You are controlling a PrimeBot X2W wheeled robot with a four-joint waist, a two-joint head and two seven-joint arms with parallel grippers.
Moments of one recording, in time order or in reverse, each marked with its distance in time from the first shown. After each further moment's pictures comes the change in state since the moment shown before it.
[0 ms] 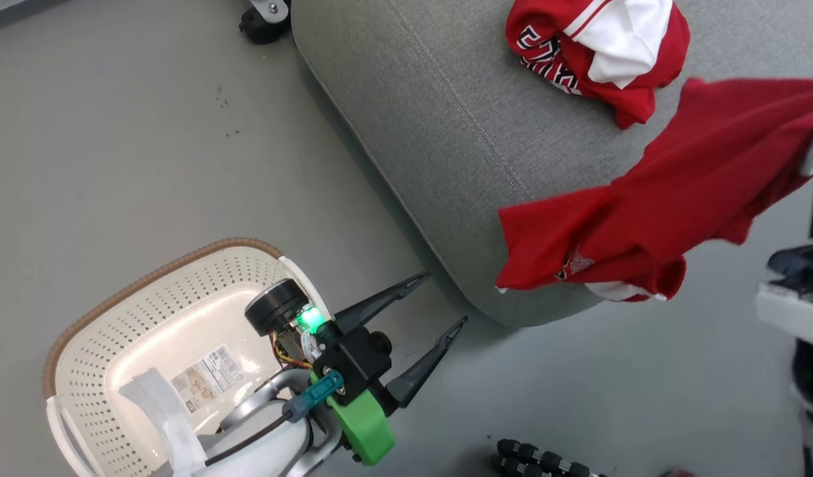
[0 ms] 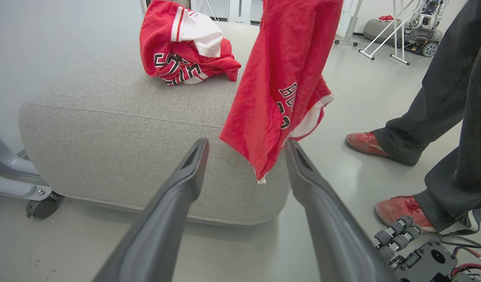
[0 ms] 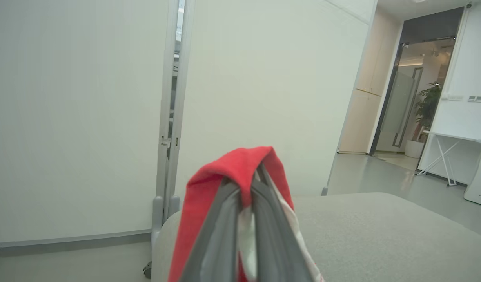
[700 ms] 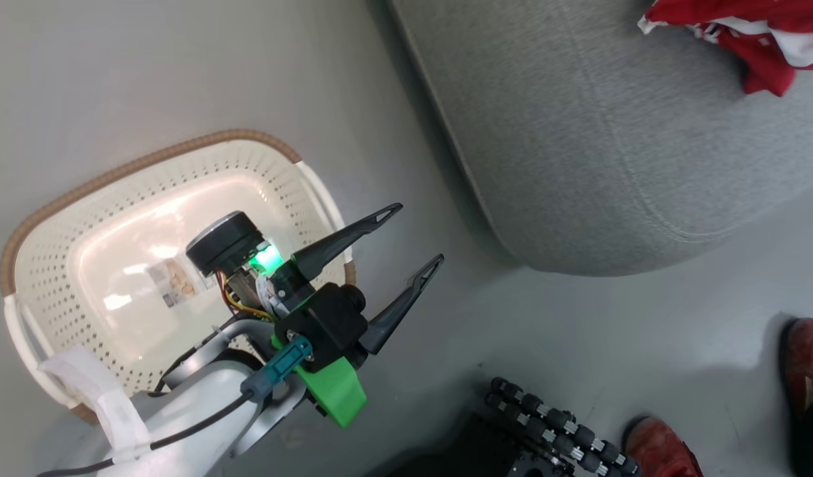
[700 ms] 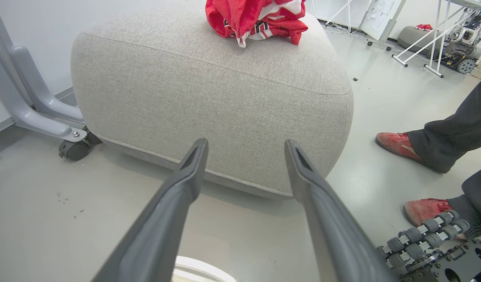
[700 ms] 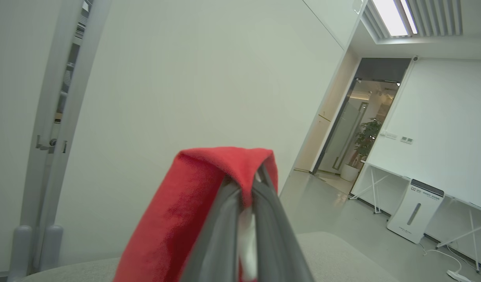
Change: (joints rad) left arm -0.104 0.145 0.050 -0.251 0.031 0.029 0.159; right arm -0.860 -0.377 -0.204 0.708 0.045 0.000 -0.001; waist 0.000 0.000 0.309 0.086
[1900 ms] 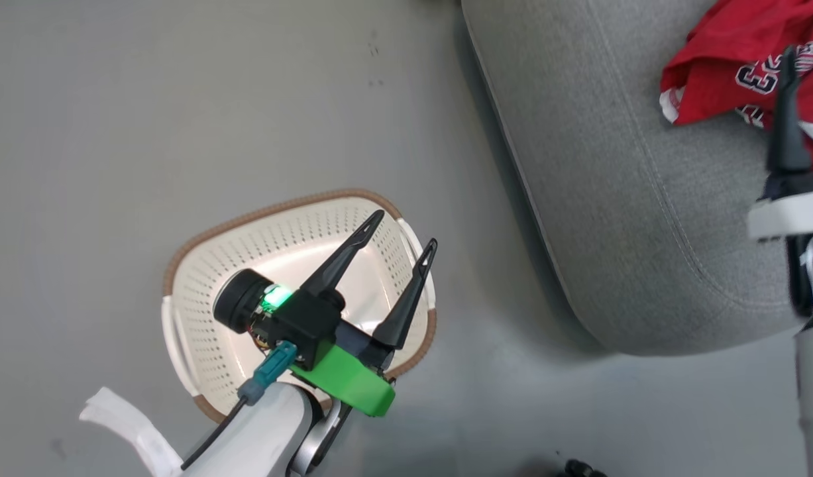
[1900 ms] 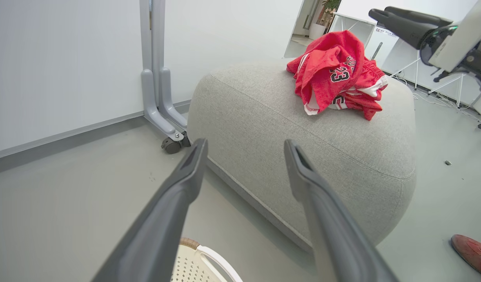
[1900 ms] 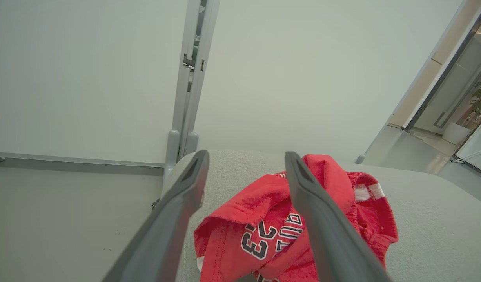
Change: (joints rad) left arm 0.145 -0.236 0.102 0.240 -0.133 0.144 -0.258; right arm 0.530 0.297 0.138 -0.177 -0.262 0.000 0.000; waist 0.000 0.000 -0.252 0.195
